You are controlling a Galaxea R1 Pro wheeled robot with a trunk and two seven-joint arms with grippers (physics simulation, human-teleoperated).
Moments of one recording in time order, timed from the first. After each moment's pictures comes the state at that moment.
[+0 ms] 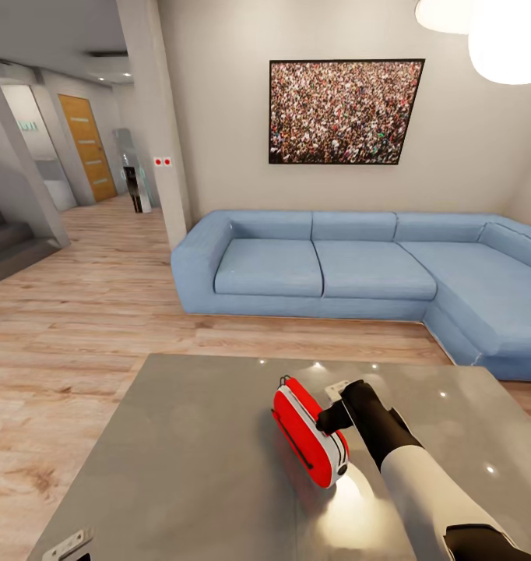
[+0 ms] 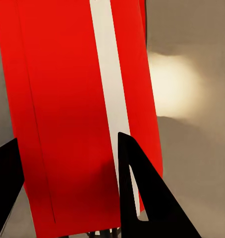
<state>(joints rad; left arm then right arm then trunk) -0.39 0.24 0.53 -0.14 0.06 -0.06 -0.16 -0.77 0.07 0.01 -0.67 0.50 0.84 0.43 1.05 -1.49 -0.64</state>
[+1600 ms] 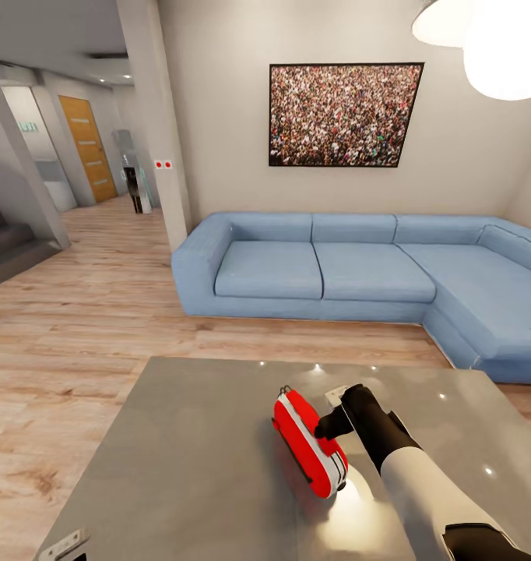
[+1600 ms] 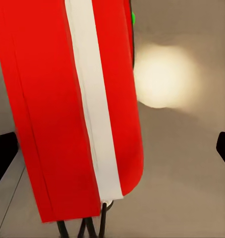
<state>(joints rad) -0.39 0.25 0.53 -0.14 0.05 -0.07 -0.16 -0.77 0.07 0.01 -0.63 0.51 0.84 0.41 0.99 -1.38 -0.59</state>
